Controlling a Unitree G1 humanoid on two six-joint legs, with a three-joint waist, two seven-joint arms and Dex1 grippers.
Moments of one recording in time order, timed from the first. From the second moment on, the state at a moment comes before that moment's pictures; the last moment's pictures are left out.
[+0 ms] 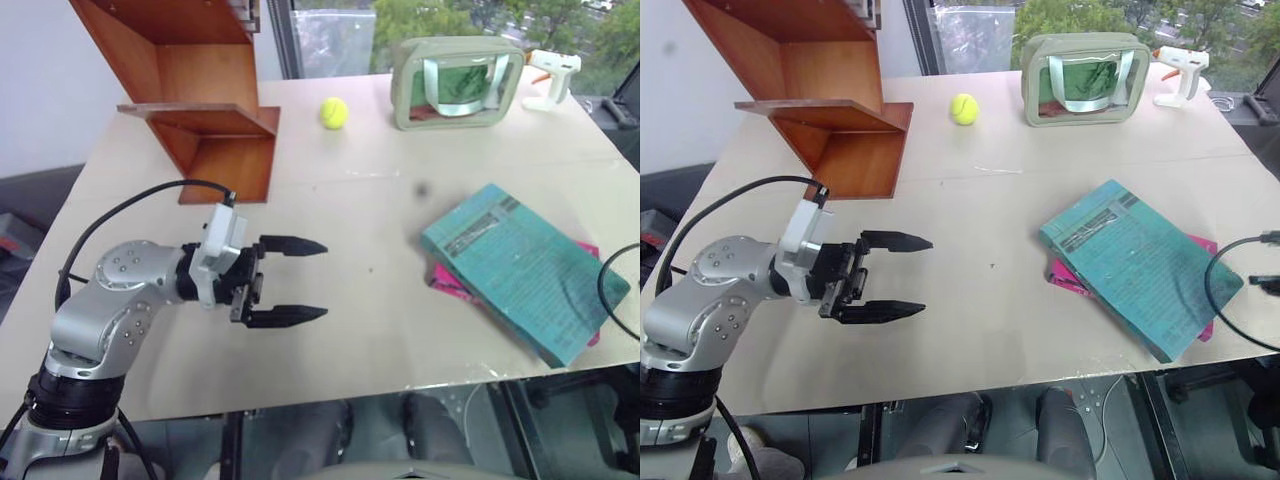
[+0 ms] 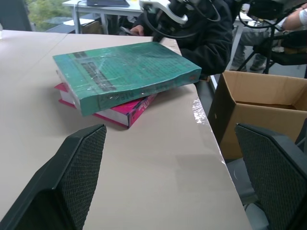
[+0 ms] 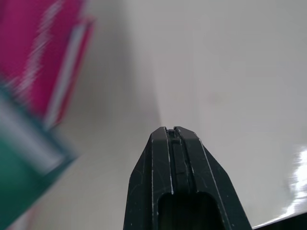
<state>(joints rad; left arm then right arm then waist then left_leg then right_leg) -0.26 0.82 0.11 -0.40 -0.73 0.47 -1.28 -0.12 -1.13 -0.39 -0.04 0.61 1.33 0.45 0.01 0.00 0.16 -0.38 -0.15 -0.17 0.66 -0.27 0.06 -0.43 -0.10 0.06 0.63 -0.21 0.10</state>
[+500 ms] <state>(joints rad) -0.22 0.83 0.12 -0.41 -0.74 0.47 -1.24 -0.34 -0.80 -0.41 -0.16 0.69 1.53 0.42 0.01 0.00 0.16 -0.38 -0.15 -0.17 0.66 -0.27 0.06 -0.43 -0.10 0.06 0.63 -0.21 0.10</state>
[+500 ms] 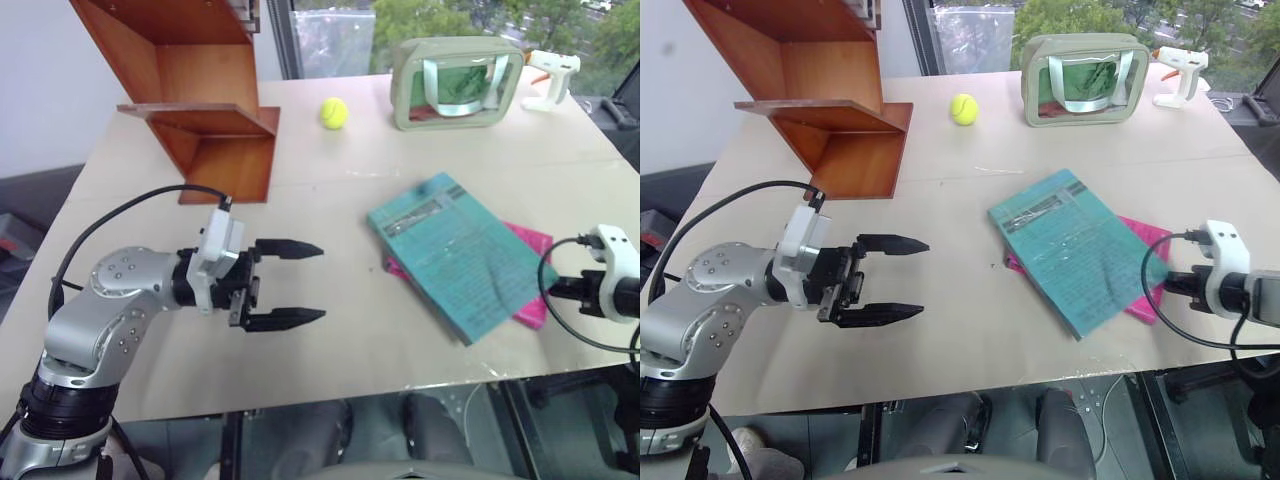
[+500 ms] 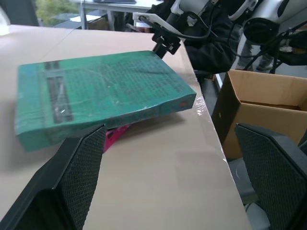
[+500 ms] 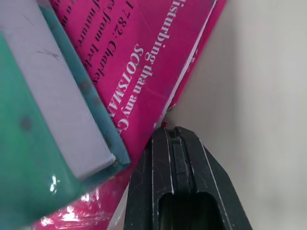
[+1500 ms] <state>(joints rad) -0.10 0.63 0.30 -0.32 -1.40 1.08 -0.33 -0.68 -0.72 0.17 0.22 0.25 0.60 0.78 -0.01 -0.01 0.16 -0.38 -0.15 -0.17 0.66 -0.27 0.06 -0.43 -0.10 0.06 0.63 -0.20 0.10</state>
